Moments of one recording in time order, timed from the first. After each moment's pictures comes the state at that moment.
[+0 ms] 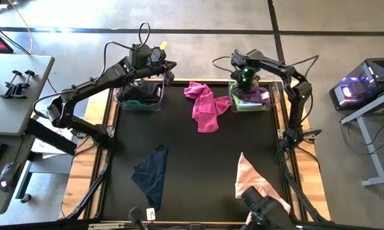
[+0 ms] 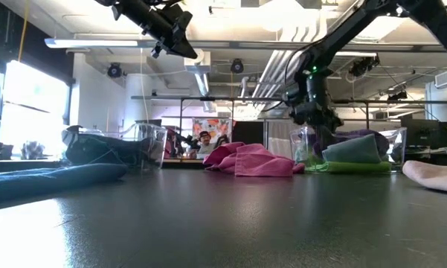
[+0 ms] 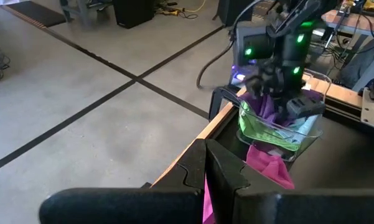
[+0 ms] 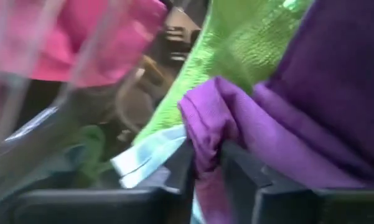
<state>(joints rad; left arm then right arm) 0.65 1.40 1.27 -0.26 0.01 0.00 -0.94 1.97 1.55 -1.28 -0.14 -0.16</state>
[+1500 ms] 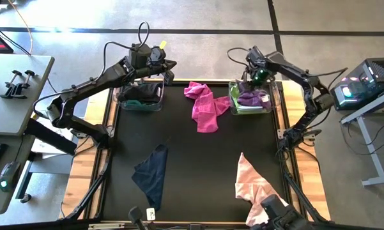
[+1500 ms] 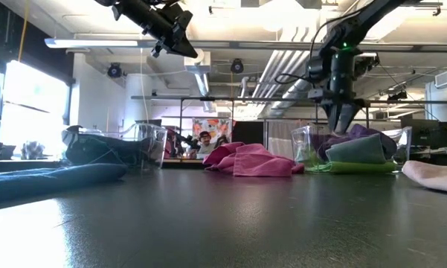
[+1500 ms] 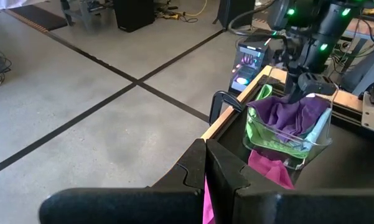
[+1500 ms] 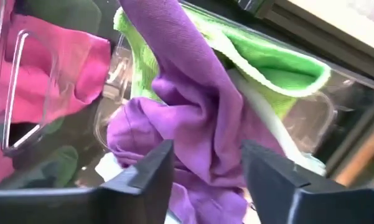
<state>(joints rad) 0.65 1.40 1.27 -0.24 0.01 0.00 -1.01 1.65 1.33 -1.13 -0.05 0.10</state>
